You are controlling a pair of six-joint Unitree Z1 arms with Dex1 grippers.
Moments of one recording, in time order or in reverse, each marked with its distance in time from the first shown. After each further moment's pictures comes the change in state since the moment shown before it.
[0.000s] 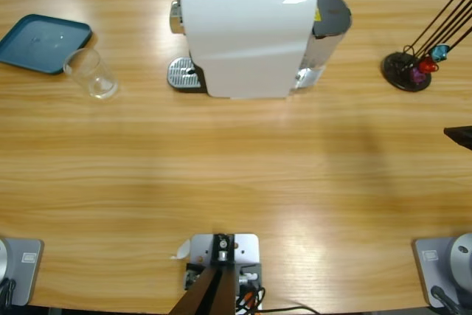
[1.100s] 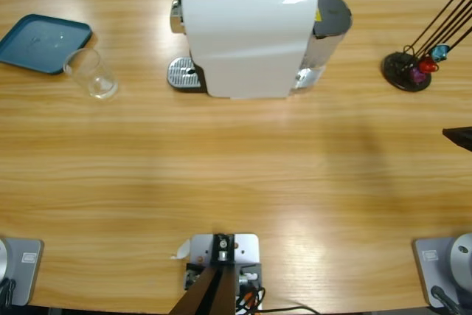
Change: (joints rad) arm 0 0.017 0.142 -0.051 -0.009 -0.158 0.001; arm 1 0.000 0.004 0.000 0.000 0.004 0.000
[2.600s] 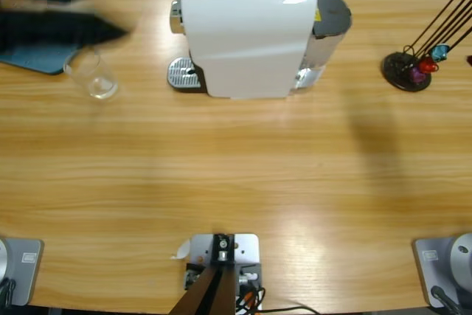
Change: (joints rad) arm 0 -0.440 -0.521 0.311 0.056 0.527 0.791; arm 1 -0.393 0.105 0.107 -0.304 -0.058 0.068
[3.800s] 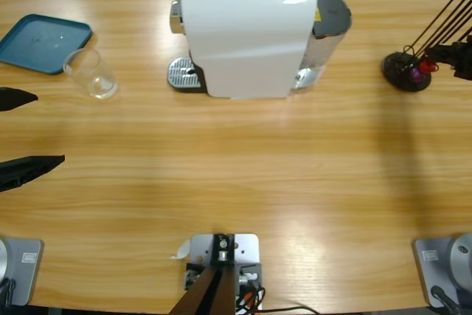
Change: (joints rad) arm 0 0.000 -0.280 0.319 0.040 0.037 -0.006; arm 1 -0.363 0.451 0.275 -0.714 0.129 -0.038
